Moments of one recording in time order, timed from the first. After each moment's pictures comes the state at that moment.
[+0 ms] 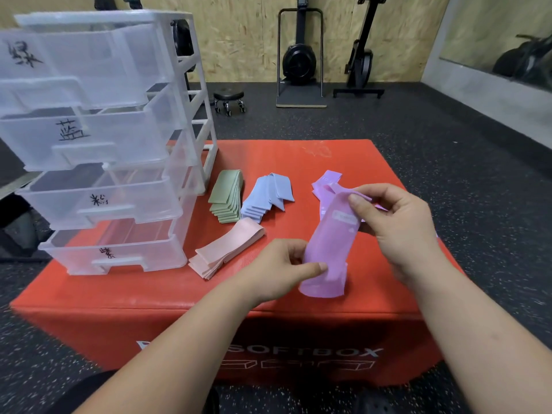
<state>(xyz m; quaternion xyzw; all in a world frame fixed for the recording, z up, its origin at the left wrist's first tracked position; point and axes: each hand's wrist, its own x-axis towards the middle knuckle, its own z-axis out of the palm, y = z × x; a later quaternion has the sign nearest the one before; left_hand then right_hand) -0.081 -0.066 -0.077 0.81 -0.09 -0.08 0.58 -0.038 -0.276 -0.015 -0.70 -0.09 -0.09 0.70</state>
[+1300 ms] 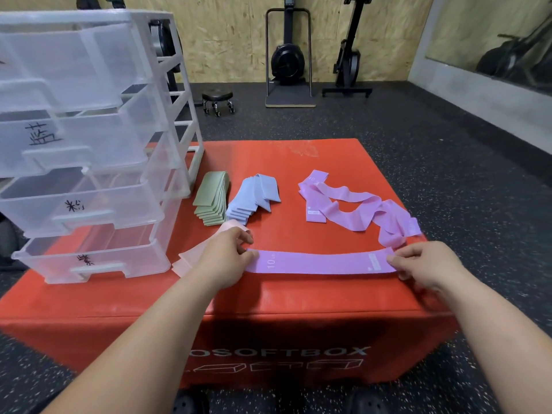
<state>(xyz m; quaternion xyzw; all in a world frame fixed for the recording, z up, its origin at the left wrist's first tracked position) -0.043 -0.004 -0.111 0.90 0.09 0.02 0.42 -0.009 -0.401 -0.098 -0.89 0.15 0.05 0.42</state>
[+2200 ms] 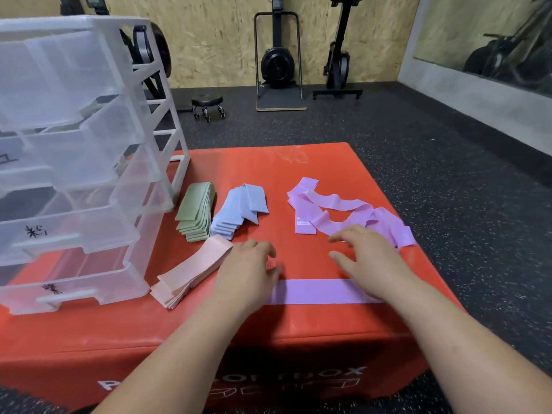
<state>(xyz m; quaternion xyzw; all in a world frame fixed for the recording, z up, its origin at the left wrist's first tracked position) -0.025 -0.072 -0.111 0.98 -0.03 0.11 0.18 0.011 -0.328 -0.082 -0.96 -0.15 -0.04 0.22</state>
